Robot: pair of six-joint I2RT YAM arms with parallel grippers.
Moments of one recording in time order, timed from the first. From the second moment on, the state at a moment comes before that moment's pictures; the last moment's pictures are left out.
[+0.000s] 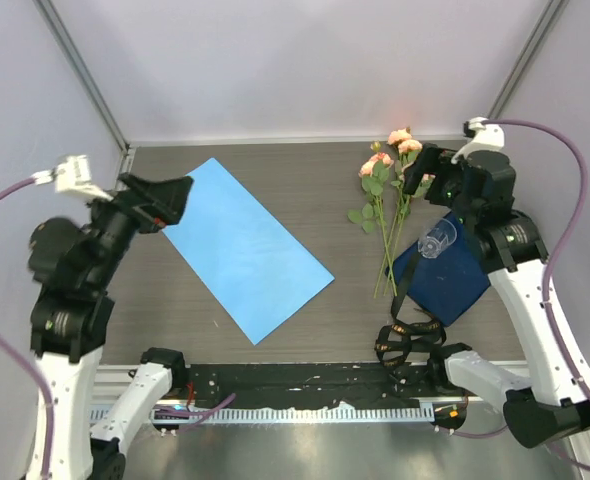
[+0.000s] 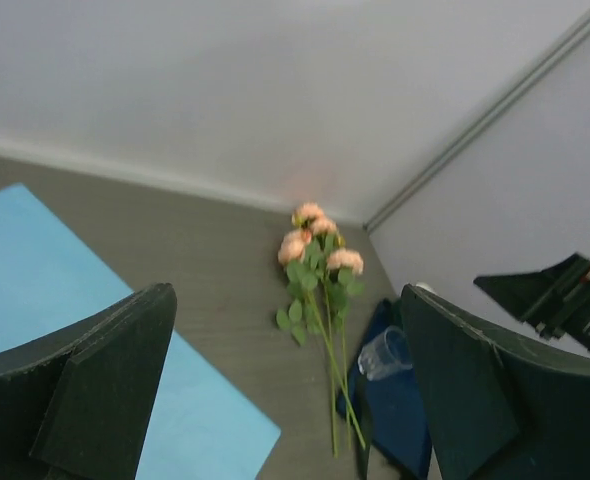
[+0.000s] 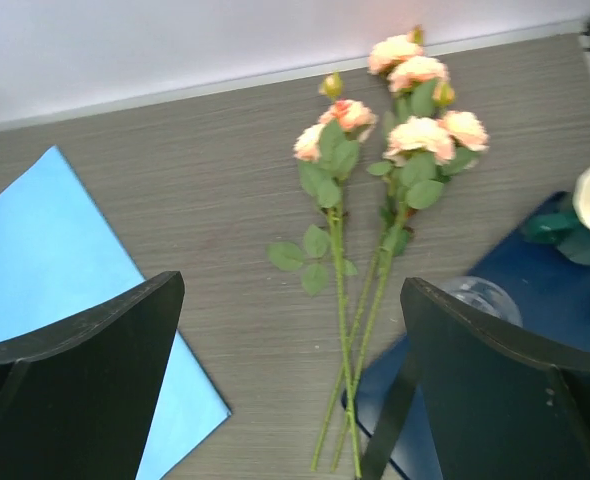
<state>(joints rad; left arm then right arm) -0.16 0.69 1.33 -0.50 0.11 -0.60 0.21 1.01 1.32 -0.60 0.15 0.29</state>
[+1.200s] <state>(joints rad) -0.18 0.60 0.43 -0.61 0.07 -1.02 1.33 1.81 1.03 -0.01 0.23 0.00</state>
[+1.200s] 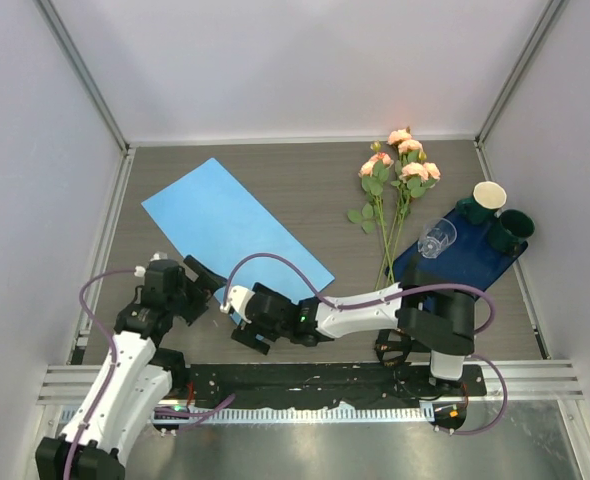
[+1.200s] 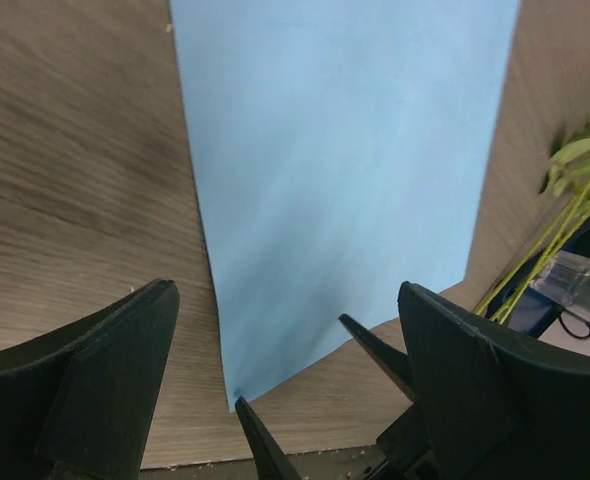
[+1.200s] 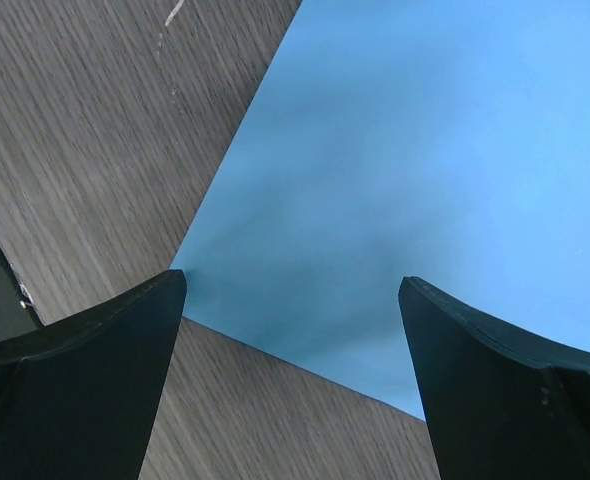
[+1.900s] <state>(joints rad) -0.18 0.75 0.18 -0.24 0.32 -1.25 1.28 1.65 0.85 0.18 0.22 0.19</state>
